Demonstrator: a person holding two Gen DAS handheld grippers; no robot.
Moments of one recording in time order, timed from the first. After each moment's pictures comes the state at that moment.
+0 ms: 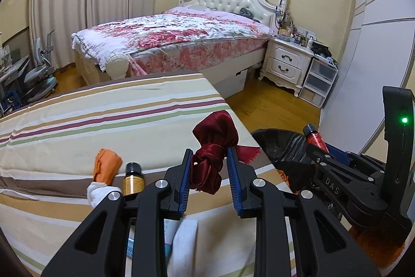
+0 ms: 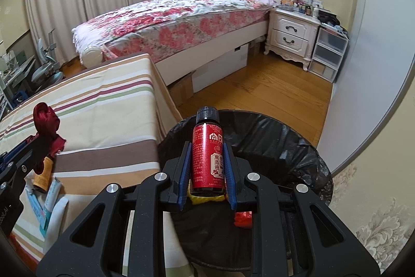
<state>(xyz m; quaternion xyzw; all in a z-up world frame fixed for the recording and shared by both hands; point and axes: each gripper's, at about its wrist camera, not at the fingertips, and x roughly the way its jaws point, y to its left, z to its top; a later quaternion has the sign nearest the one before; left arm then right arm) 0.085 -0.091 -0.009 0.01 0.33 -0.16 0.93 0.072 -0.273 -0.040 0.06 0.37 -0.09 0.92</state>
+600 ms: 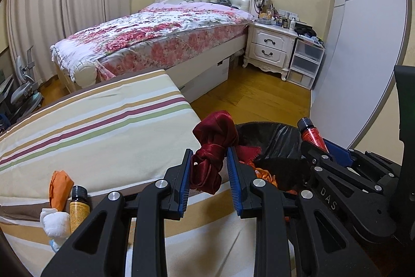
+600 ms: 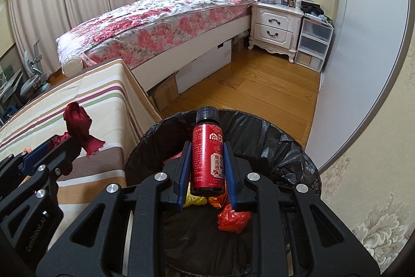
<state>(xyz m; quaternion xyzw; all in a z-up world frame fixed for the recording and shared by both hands) 0.111 -0.150 -0.028 0.06 0.34 -0.20 0.92 0.074 -0.305 -0.051 0.08 0.37 -0.12 0.92</state>
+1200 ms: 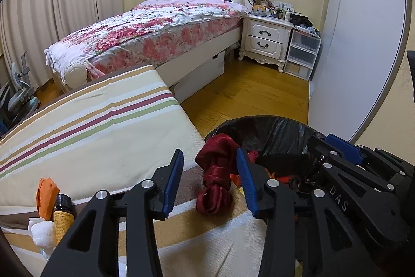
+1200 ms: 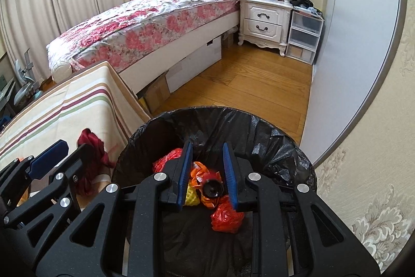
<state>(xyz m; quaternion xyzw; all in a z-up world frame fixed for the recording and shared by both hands) 0.118 -0.164 -0.039 0.08 0.35 -0.21 0.91 0.073 -0.316 -0.055 0.10 0.37 -0.15 0.91</state>
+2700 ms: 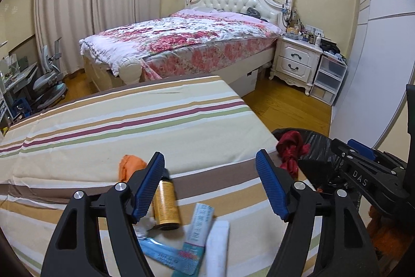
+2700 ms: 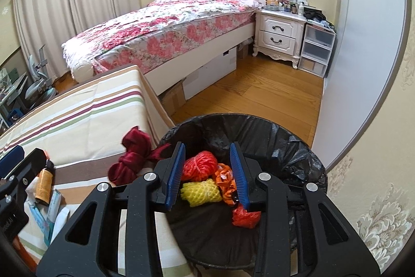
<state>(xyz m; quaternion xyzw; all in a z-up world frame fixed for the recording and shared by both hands) 0.087 -0.063 -0.008 0.03 0.32 -0.12 0.94 0.056 -0.271 -0.031 0.08 0.35 -0.11 0.93</state>
